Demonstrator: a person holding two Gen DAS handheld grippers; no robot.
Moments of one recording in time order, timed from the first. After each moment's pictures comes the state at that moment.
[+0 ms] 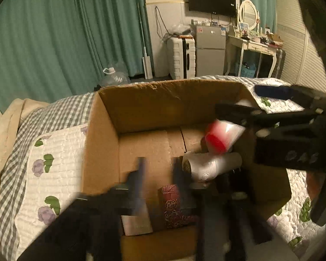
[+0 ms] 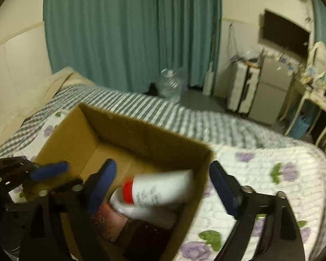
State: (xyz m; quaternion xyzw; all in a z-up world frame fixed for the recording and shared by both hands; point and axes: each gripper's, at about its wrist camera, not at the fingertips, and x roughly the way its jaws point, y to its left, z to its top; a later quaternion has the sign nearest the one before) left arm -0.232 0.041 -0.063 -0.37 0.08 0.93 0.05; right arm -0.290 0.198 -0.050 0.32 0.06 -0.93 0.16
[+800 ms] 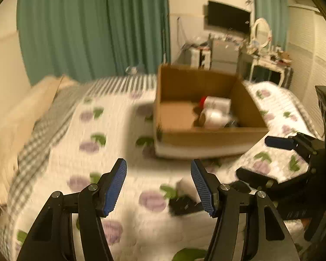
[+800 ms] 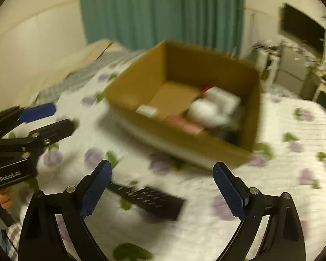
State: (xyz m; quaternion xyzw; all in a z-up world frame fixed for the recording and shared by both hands) left arm -0.092 -0.029 -0.063 -0.36 0.03 0.93 0.00; right arm -0.147 0.139 -0.110 0.39 0.08 -0.88 0.25
